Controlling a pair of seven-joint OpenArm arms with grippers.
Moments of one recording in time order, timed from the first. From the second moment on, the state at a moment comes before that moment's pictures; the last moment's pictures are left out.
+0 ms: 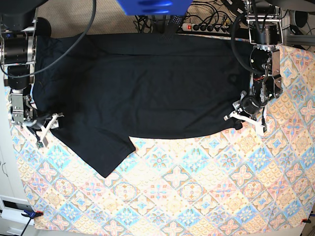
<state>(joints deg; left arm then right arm) 0.7 -17.0 -7.6 76.3 -40.6 0.9 39.9 25.1 31.3 -9.1 28.4 12.2 31.4 -17.5</state>
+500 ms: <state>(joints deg) 3.4 -16.8 -10.0 78.3 -40.7 0.7 39.9 29.1 30.9 -9.2 19.3 11.5 37.4 -10.6</state>
